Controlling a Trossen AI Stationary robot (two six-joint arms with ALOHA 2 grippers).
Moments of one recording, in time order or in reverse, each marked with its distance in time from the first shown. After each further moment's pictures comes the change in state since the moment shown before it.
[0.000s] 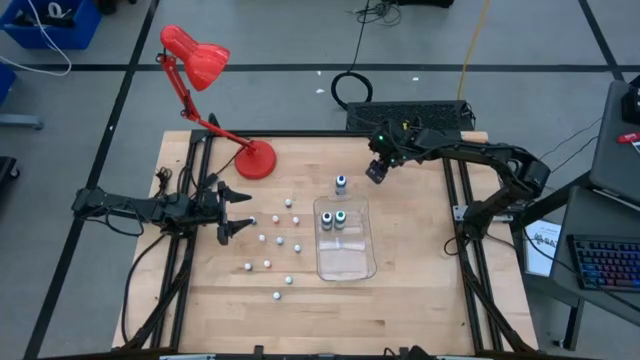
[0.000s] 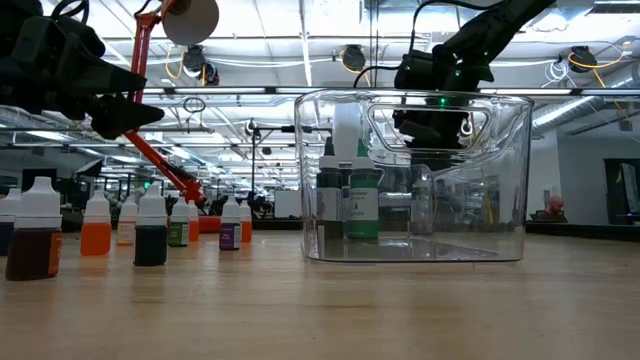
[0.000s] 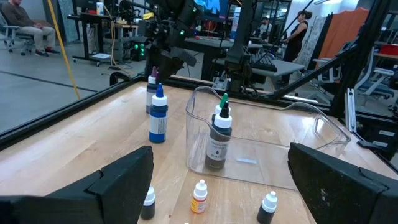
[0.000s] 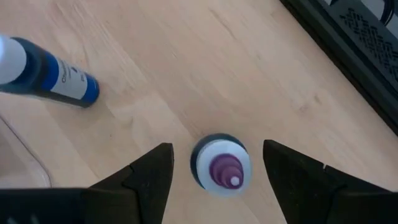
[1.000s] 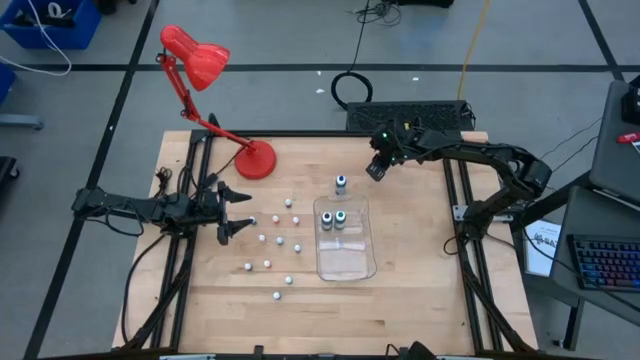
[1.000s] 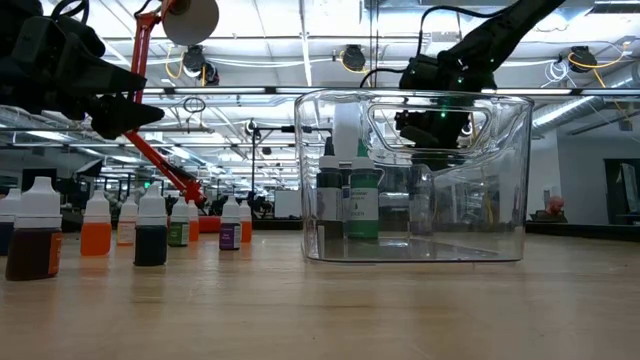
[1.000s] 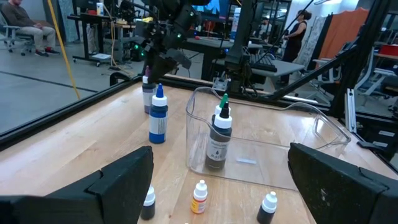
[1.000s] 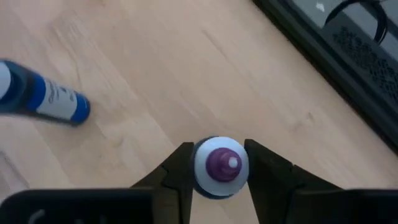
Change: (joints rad) left arm 0.000 0.000 0.000 0.000 0.000 0.000; right arm -0.038 0.001 -0.064 0.098 0.003 -0.050
